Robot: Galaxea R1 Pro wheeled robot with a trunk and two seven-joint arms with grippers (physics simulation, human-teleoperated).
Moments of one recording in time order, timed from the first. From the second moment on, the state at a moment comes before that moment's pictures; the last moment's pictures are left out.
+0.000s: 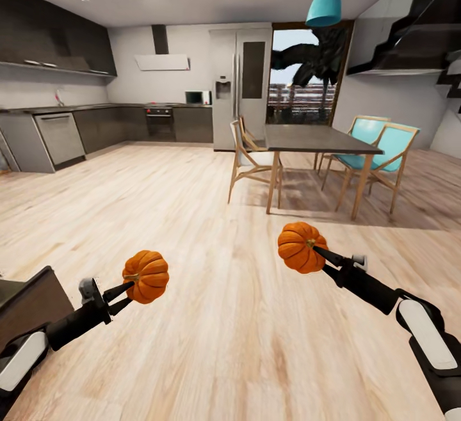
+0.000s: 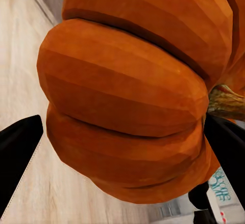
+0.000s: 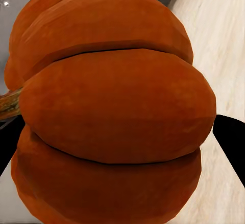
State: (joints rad) left arm -0.42 0.43 0.01 -0.86 1.07 0.77 -0.92; right arm -0.43 -0.32 -0.12 -1.23 -1.12 0.78 0.59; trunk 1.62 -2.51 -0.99
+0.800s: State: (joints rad) left arm -0.42 0.43 0.01 -0.86 1.08 0.79 -0.92; right arm -0.43 -0.32 -0.12 -1.24 -1.13 0.78 0.59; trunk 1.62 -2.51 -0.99
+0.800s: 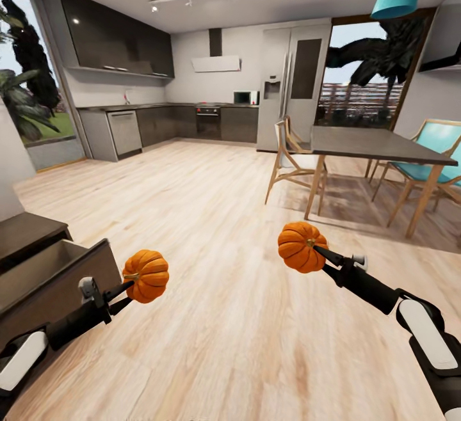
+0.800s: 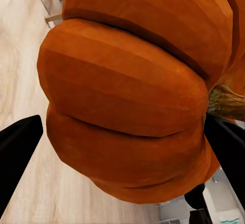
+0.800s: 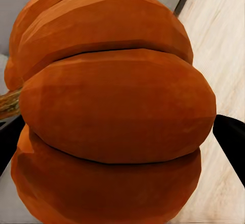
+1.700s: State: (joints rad) left arm -0.42 0.43 0.01 -0.86 1.08 0.79 -0.92; right arm -0.43 -0.32 -0.12 -1.23 -1.13 0.78 0.59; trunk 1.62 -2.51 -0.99
